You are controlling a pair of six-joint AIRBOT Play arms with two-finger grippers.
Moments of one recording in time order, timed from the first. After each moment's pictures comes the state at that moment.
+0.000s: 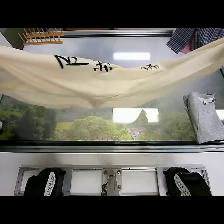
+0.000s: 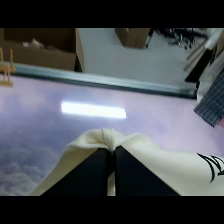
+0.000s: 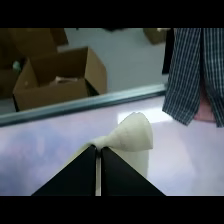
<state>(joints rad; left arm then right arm) 0.28 -0.54 1.48 1.05 -1.11 -1.53 0.00 -0.68 1.52 -1.54 0.90 1.80</state>
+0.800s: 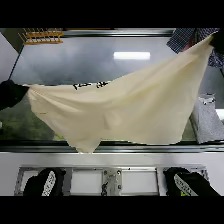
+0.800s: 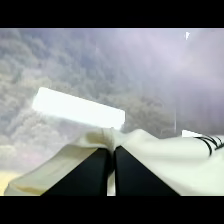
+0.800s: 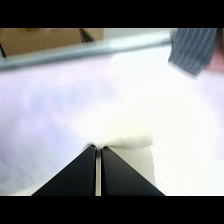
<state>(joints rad) 0.32 -0.72 1.15 1.05 -1.26 -1.66 0.00 -1.01 1.56 -1.49 0.94 1.75</state>
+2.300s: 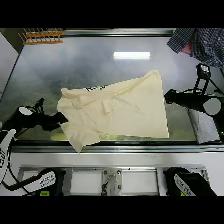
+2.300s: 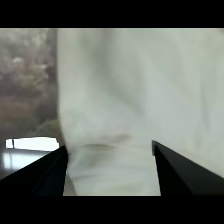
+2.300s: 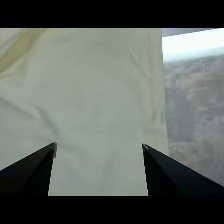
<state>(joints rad) 0.30 -1.32 0.70 1.05 -0.98 -1.37 -0.01 -0.90 0.90 -1.37 0.86 1.67</state>
